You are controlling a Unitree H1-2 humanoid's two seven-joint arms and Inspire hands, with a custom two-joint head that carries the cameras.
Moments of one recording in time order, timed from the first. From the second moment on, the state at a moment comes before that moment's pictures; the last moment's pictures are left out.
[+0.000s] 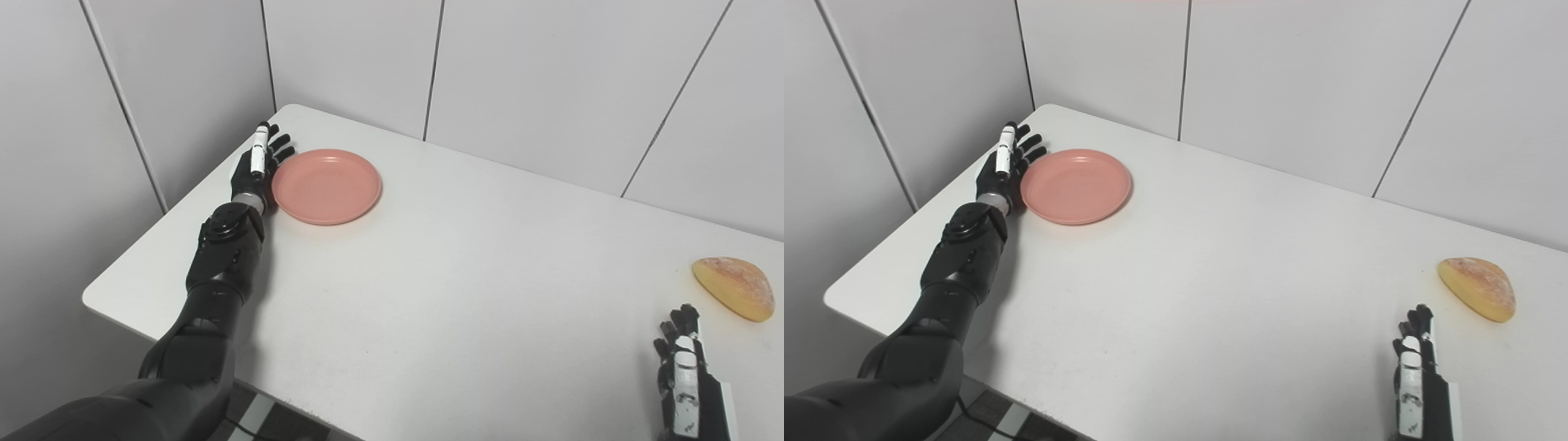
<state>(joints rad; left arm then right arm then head) -0.57 0.38 0.37 0.76 -0.35 0.07 -0.03 0.01 -0.02 0.02 -0.07 0.03 -0.04 0.05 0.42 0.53</state>
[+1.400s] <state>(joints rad) -0.55 0.20 0.20 0.60 -0.36 0.16 -0.18 0.04 0.05 0.06 -0.11 -0.05 0.00 0.00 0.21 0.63</state>
